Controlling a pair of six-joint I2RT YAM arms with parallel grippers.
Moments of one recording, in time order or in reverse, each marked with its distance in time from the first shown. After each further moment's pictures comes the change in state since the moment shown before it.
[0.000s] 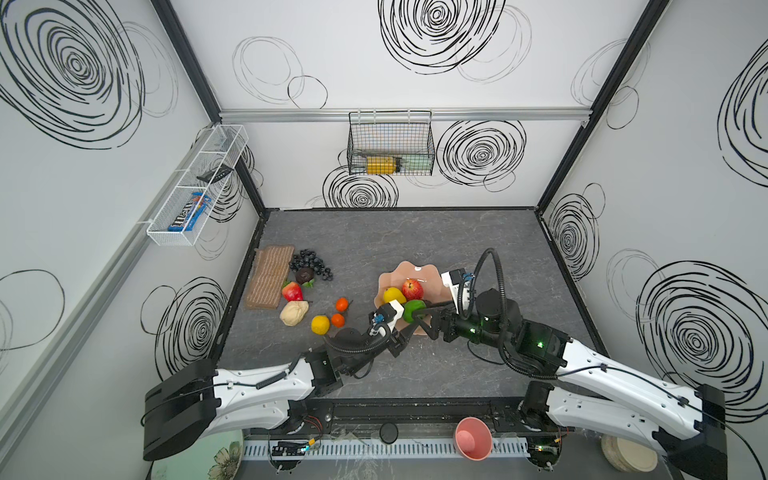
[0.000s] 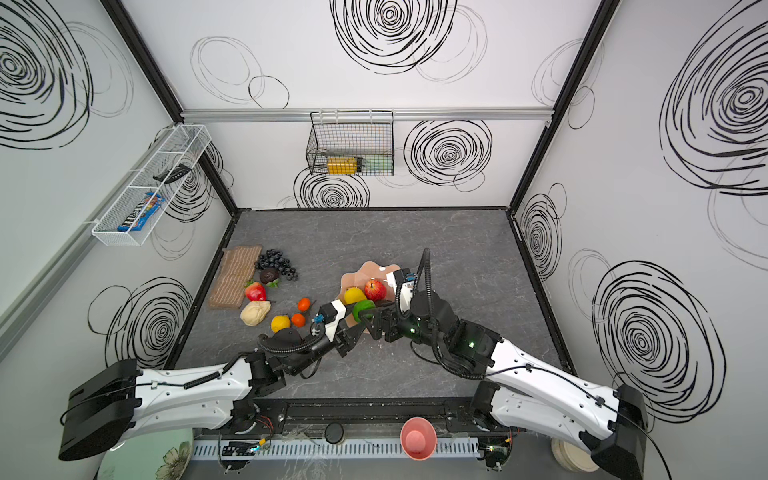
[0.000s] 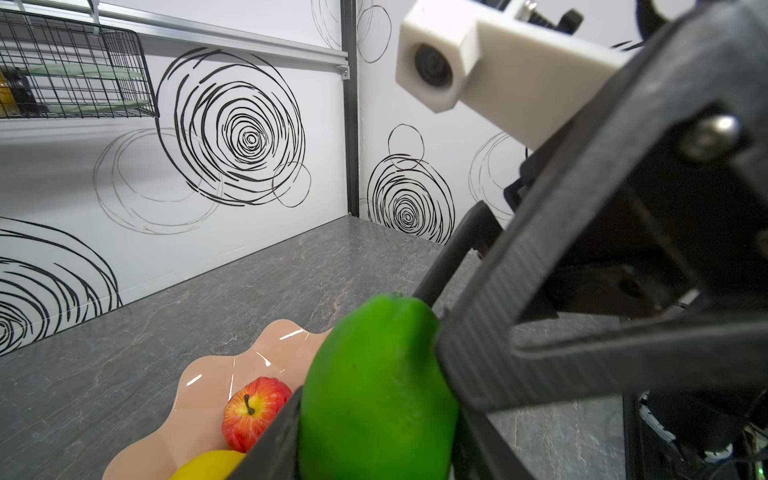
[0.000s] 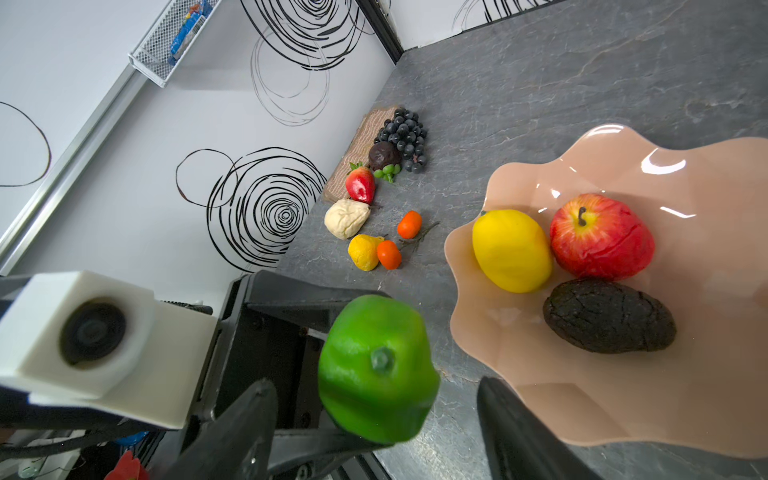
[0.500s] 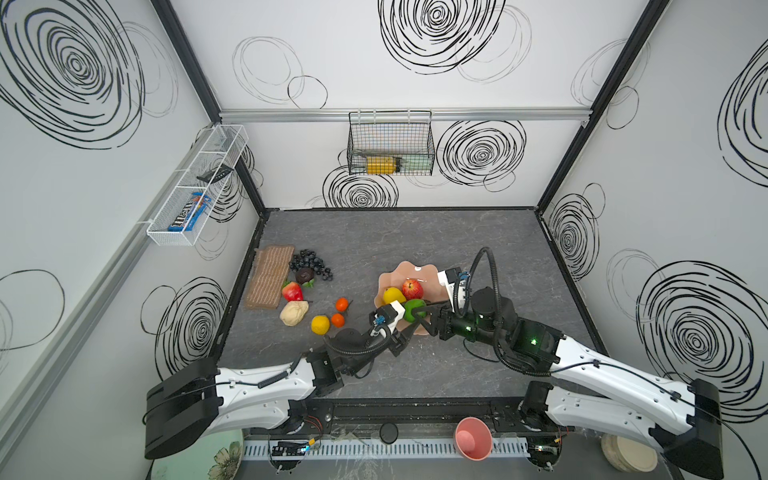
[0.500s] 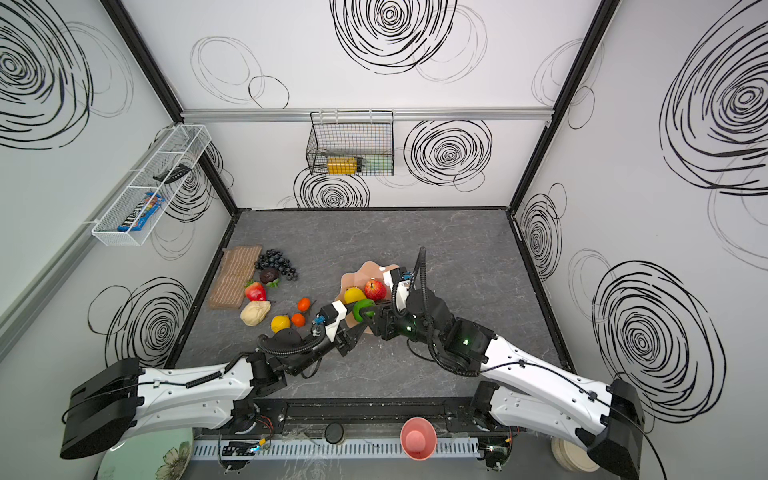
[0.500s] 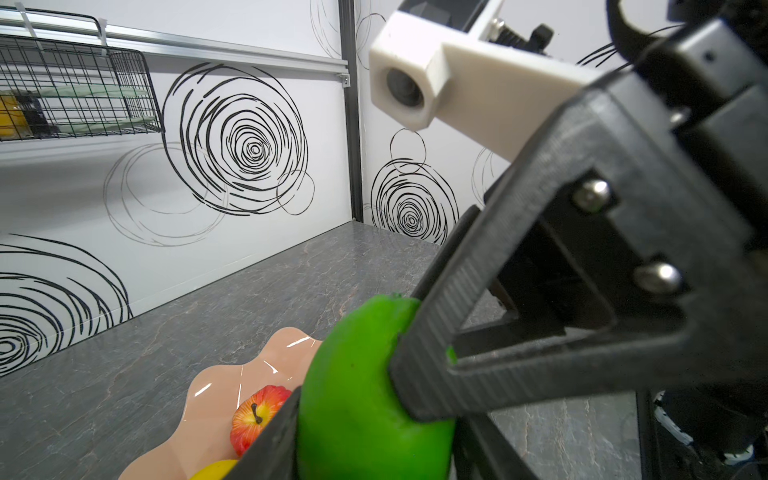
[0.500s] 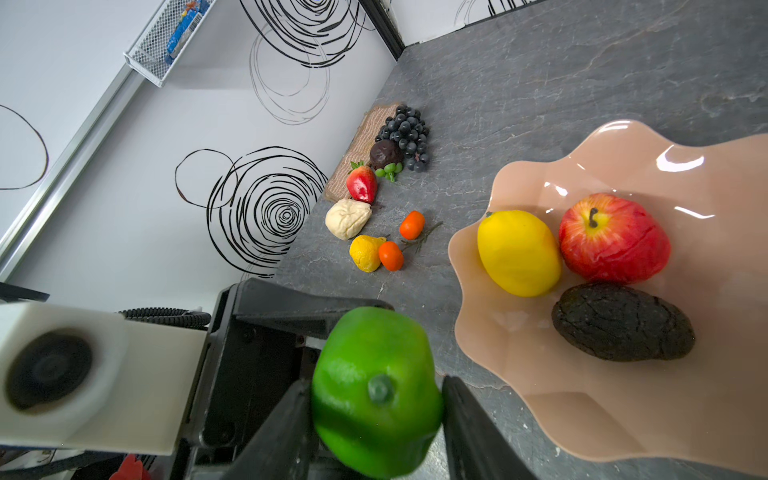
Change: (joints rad) left arm -0.006 0.013 0.000 0.028 0.002 0.035; right arm 0.001 0.038 0.001 0.035 -0.026 -0.003
